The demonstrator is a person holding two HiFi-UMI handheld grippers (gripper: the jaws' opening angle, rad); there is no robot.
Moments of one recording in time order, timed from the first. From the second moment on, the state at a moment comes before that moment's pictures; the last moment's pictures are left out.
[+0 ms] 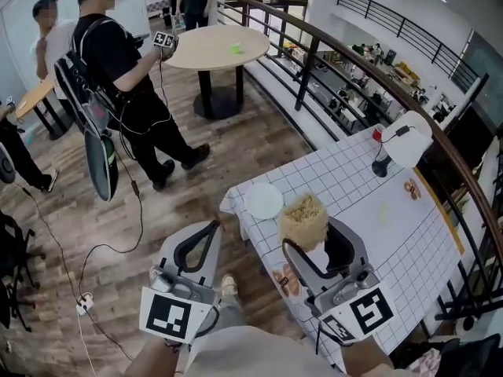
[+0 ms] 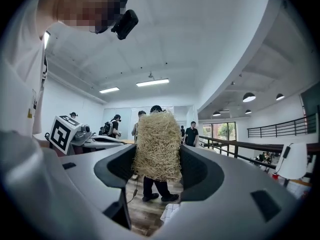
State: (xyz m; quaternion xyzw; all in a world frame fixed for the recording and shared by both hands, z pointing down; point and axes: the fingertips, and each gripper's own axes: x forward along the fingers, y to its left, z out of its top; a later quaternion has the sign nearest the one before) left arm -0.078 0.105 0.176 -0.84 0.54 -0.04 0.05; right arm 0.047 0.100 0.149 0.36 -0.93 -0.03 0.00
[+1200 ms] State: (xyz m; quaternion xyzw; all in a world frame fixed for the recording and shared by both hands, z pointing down) left arm -0.112 -0.067 0.166 -0.87 0.48 -0.05 0.03; right arm 0.012 -0.070 0.148 0.42 -0.91 -0.01 0.02
